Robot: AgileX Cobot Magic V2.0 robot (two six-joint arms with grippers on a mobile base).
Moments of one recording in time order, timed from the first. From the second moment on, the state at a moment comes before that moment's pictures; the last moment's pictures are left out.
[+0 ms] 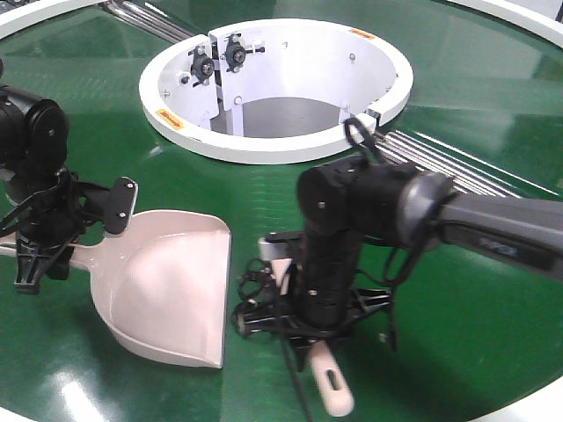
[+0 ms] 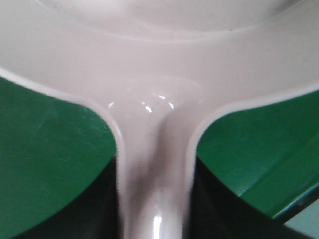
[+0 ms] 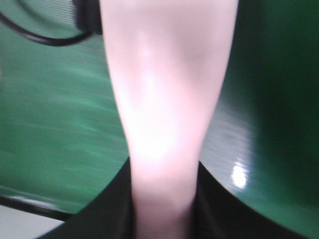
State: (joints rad) left arm -0.20 1.82 -1.39 0.20 1.22 1.28; right arm 0.67 1.95 -1.41 0.17 1.21 0.37
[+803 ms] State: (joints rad) left arm -0.20 1.82 -1.39 0.19 1.22 1.28; right arm 0.78 2.17 -1.88 0.21 1.23 0.29
